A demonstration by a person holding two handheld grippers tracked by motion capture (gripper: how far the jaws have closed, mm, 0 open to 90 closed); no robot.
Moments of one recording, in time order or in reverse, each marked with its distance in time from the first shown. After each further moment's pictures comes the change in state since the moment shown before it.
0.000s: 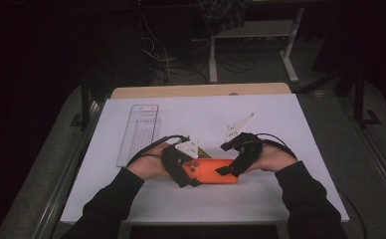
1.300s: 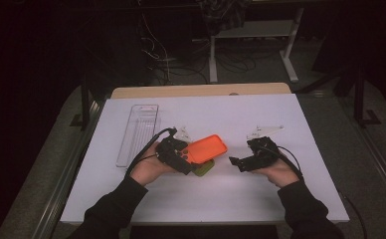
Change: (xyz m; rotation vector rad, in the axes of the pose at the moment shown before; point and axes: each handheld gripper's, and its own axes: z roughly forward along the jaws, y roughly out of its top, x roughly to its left) left arm 0.011 -0.008 -0.009 0.015 0.320 -0.333; right arm 0.004 -0.056 0.001 -0.138 -0.381 0.407
